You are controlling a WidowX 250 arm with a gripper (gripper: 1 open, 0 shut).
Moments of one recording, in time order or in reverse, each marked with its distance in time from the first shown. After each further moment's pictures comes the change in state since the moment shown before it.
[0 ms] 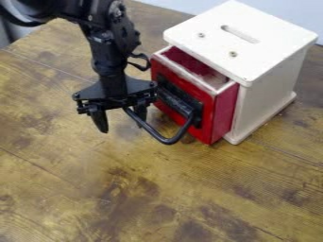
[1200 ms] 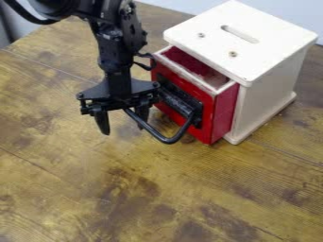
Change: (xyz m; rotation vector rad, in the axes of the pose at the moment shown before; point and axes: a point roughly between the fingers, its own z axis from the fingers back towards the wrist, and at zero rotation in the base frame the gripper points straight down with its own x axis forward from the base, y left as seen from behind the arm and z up) arm 0.000 -0.005 -0.003 -0.004 0.056 0.057
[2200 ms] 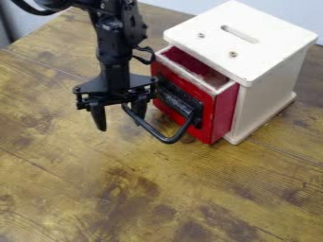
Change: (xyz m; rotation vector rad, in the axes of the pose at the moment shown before) arm 0.001 0.002 0.008 0.031 0.015 0.049
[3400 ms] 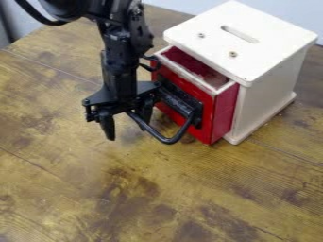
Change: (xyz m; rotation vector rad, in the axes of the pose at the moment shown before) arm -0.002 -0.004 -0.012 0.006 0.026 0.172
